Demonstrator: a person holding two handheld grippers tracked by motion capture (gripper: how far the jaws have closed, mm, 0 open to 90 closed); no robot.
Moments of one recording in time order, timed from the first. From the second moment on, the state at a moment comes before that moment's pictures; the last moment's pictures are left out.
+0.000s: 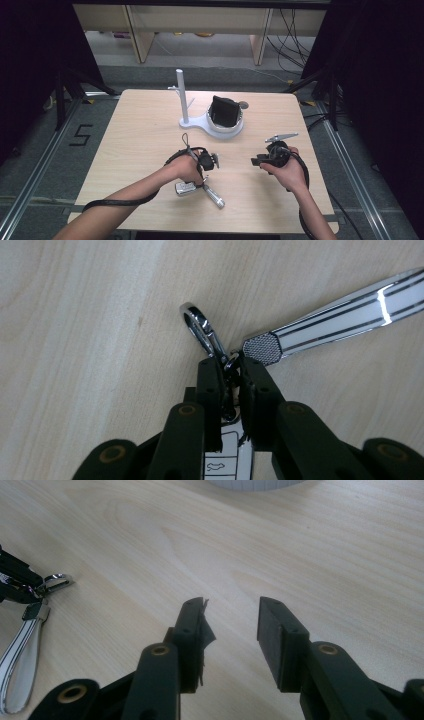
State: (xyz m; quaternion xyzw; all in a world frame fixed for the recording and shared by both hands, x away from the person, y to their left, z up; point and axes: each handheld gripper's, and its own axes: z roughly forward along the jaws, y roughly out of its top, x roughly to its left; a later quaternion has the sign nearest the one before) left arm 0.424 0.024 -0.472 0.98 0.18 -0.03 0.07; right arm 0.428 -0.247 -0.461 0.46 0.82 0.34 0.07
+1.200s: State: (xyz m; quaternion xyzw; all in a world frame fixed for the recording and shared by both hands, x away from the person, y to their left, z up) left arm 0.404 0.080 -0.439 0.94 0.20 0.08 0.27; right arm 0.423 -0.259 -0.464 0.49 0.80 0.34 0.07
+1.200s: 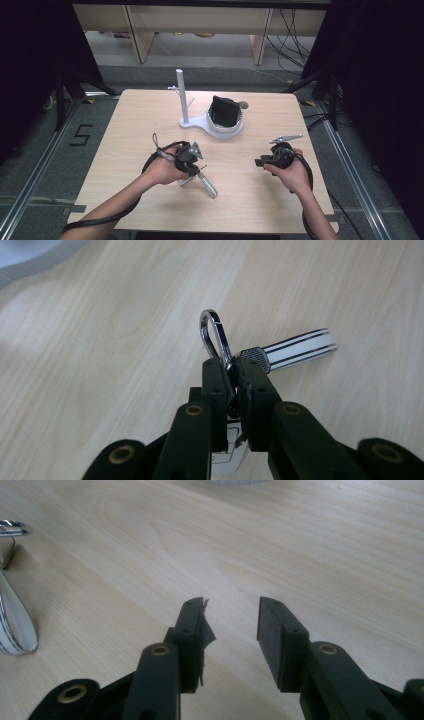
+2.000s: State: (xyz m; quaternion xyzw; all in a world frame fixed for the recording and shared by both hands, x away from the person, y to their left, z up) left arm 0.393 0.132 -0.427 0.79 0.29 0.26 0.47; right arm 0.414 -0.273 -0.469 0.50 0.80 0.34 0.06
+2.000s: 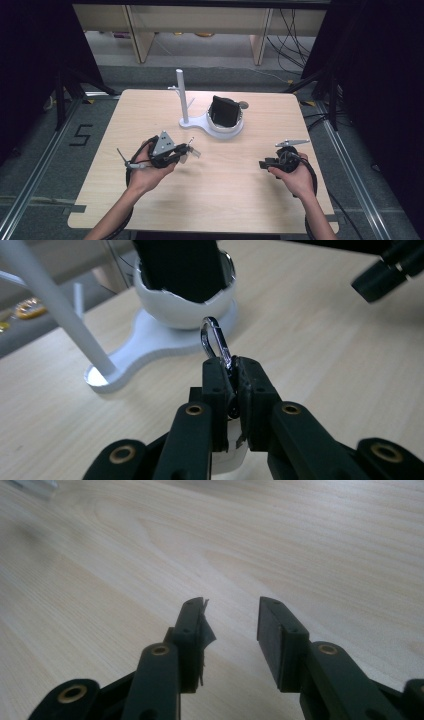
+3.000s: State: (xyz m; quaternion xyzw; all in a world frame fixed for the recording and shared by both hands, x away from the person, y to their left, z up) left arm 0.423 0.167 -0.408 0.71 0.34 0.35 0.51; right arm 0.400 -0.282 -0.485 0.50 0.77 0.39 0.10
